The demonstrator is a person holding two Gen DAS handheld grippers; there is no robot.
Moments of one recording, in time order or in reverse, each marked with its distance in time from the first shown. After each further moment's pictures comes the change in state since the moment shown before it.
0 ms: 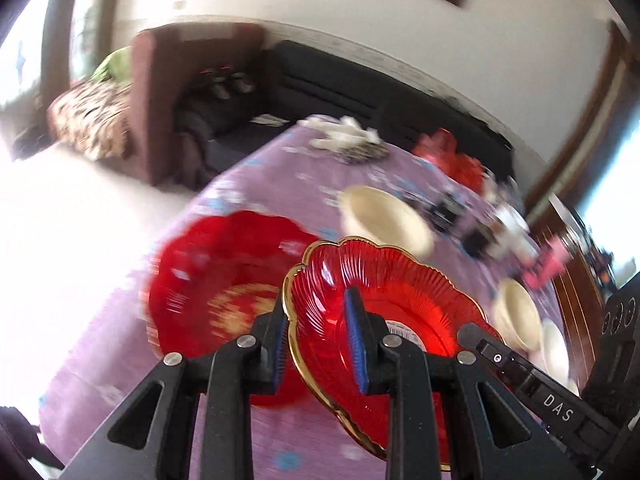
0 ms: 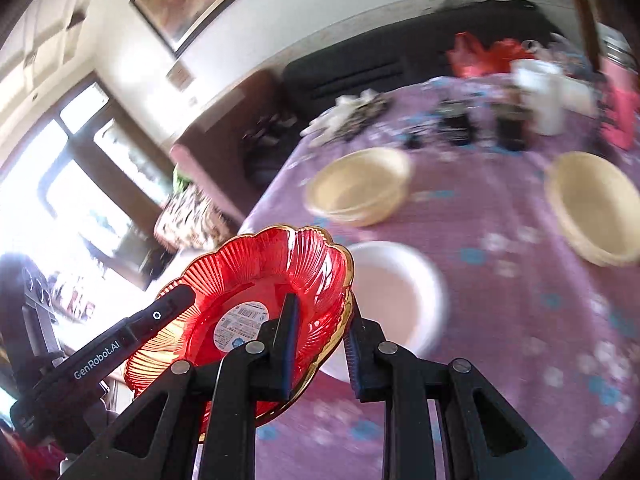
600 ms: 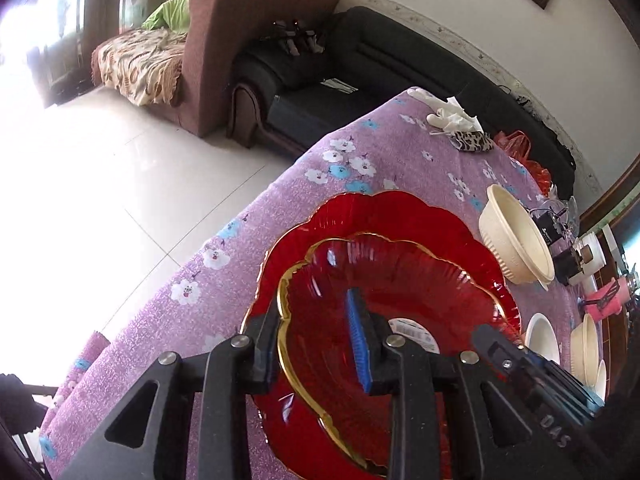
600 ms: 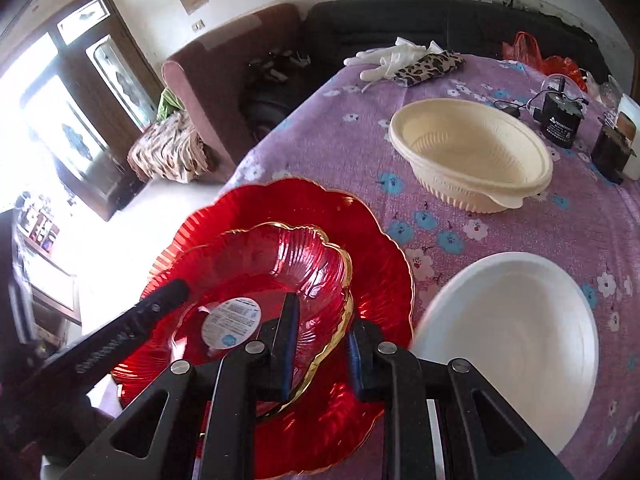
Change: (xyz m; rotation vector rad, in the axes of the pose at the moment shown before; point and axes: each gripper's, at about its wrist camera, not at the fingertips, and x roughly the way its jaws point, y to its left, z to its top) left arm 0.083 0.105 0.003 -0.129 0.109 0.125; right arm 0.152 0.061 -0.004 -0.183 0.175 -0.138
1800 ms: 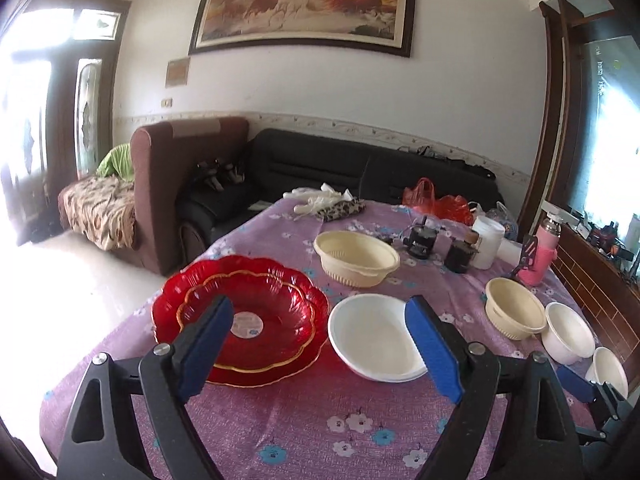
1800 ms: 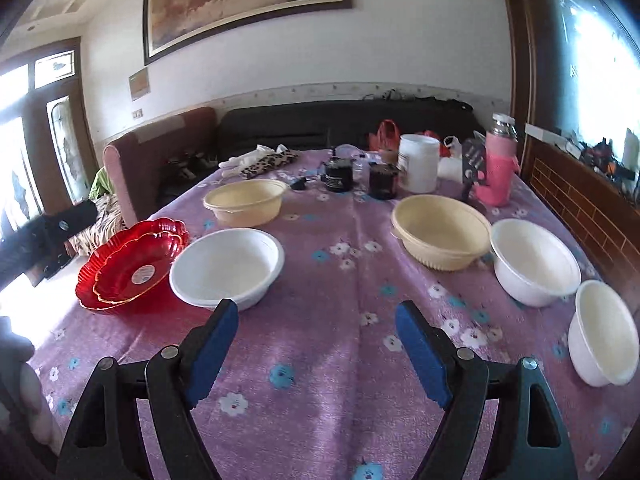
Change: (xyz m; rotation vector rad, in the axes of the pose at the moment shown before) left arm -0.144 -0.135 -0.127 0.303 -0.481 -0.104; right arm -0.202 -0.114 -0.158 0.051 -0.427 -0.339
